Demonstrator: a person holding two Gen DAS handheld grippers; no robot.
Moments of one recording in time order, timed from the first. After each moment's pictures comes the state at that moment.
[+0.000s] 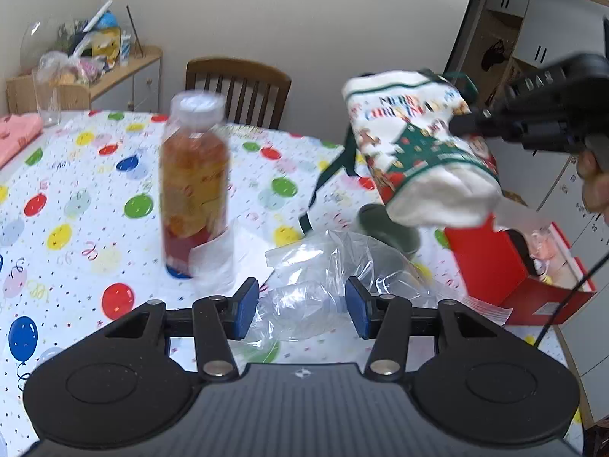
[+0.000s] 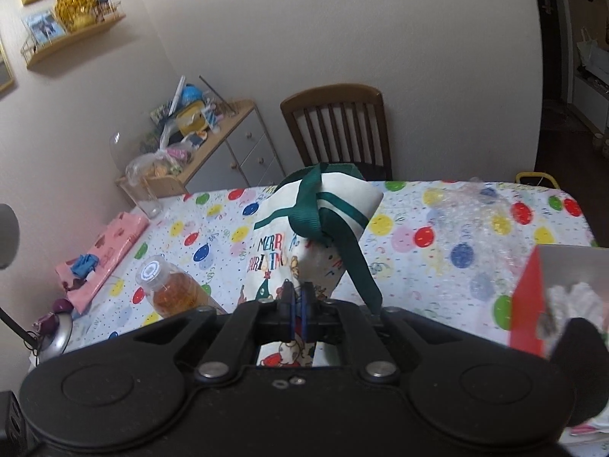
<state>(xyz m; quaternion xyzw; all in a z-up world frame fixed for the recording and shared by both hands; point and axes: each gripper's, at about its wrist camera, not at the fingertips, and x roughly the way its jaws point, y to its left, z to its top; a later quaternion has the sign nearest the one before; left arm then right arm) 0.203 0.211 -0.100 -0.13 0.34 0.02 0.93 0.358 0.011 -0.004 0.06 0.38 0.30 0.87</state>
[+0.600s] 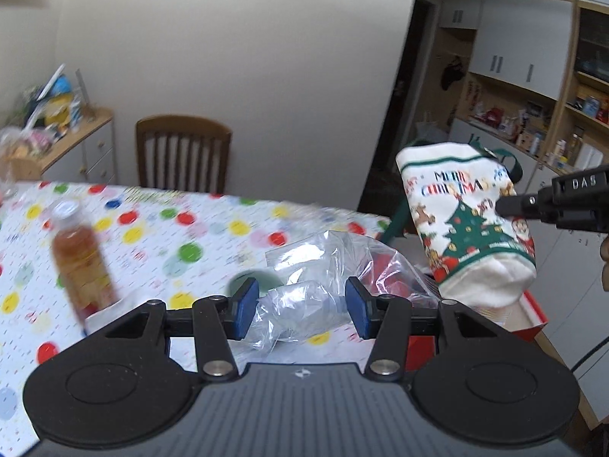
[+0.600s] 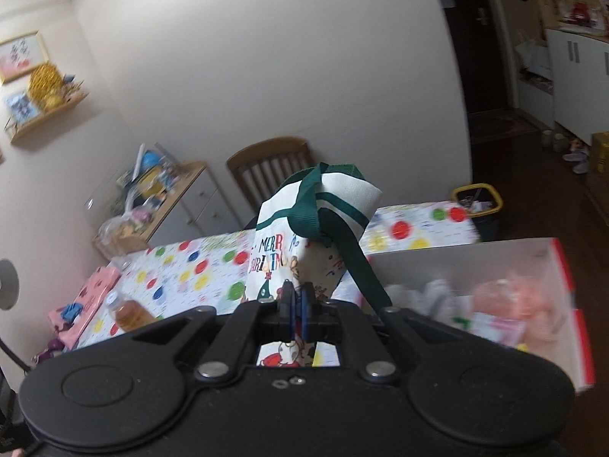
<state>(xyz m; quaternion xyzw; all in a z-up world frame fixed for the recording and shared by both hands) 0.226 0.083 -0.033 -0.09 0.27 -0.01 0.96 0.330 -0.197 0.026 0.12 0.33 0.24 0.91</state>
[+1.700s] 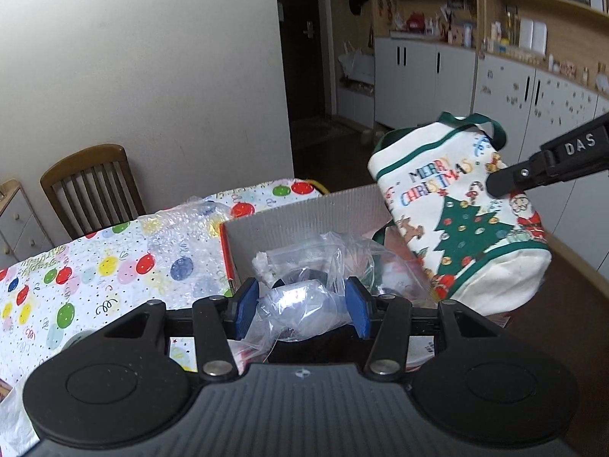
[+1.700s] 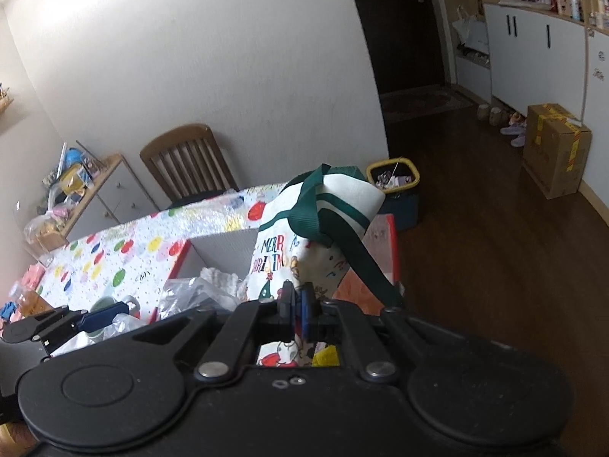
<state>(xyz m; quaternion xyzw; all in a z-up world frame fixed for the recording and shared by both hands) 0.344 -0.118 -0.078 0.08 0.32 -0.10 0.94 0.386 -0.331 -0.049 0.10 0.38 0.16 0.91</state>
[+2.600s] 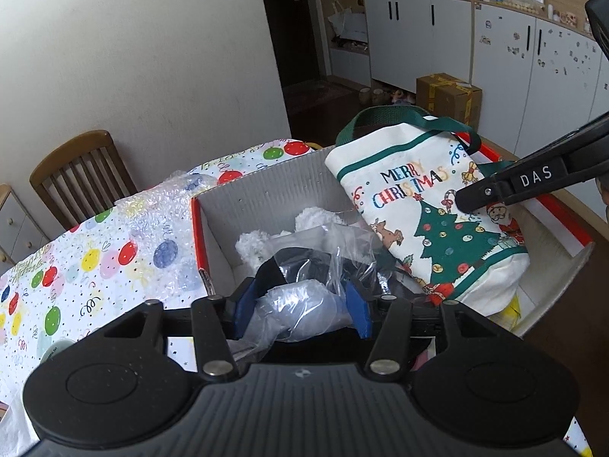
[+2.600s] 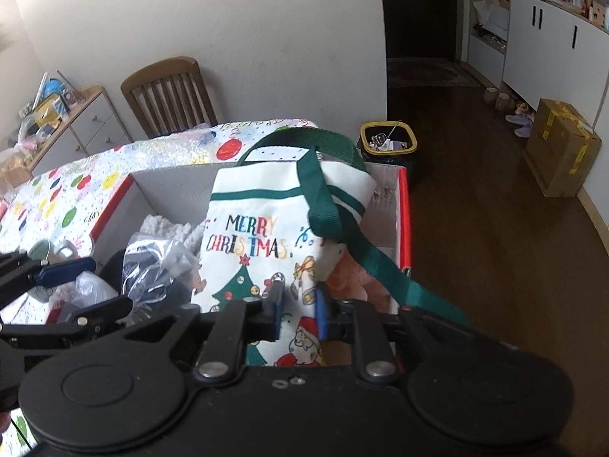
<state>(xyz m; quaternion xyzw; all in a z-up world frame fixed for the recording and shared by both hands) 0.386 -0.138 -0.116 0.13 0.37 -0.10 0.91 0.433 -0.308 -0.107 0.02 0.44 0.16 0.89</state>
